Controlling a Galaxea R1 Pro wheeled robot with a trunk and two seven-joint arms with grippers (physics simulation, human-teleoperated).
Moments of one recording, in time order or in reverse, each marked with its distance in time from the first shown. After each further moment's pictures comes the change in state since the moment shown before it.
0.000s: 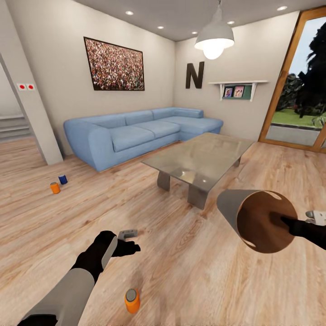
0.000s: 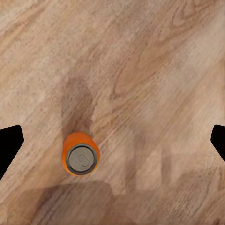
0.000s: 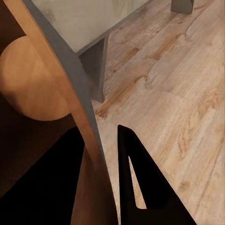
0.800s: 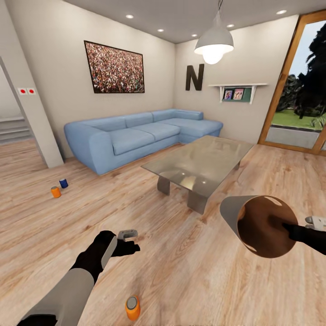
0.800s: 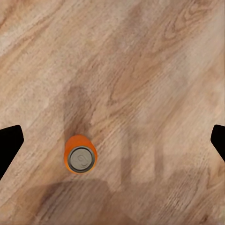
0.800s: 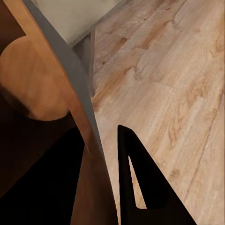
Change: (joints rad) left arm 0.000 0.002 0.000 -0.001 0.003 -0.001 0.004; right arm 0.000 -0.002 0.009 0.074 0.002 0.001 -0.056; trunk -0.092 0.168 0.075
